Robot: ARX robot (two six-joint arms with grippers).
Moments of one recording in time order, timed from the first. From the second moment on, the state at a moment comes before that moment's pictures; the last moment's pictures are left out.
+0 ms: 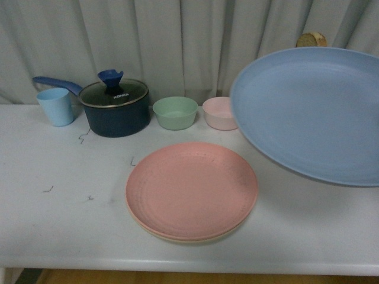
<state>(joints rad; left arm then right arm) 0.00 0.01 0.01 0.00 0.00 -0.01 -0.10 1.52 0.83 0.14 -0.33 0.17</state>
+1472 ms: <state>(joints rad) 0.00 0.01 0.01 0.00 0.00 -0.01 0.27 1.94 1.02 0.27 -0.12 0.39</state>
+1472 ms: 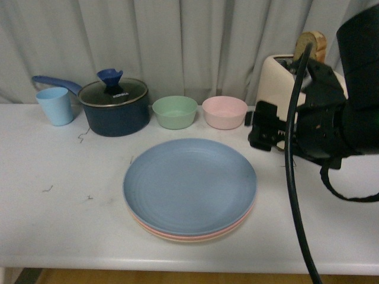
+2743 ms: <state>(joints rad) 0.00 0.01 0.01 0.00 0.00 -0.01 0.00 0.97 0.05 0.89 0.00 0.01</state>
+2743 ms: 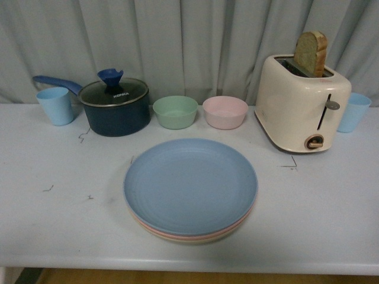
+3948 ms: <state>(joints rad) 0.00 0.01 0.01 0.00 0.00 -0.01 0.00 0.22 0.01 0.22 0.00 0.01</state>
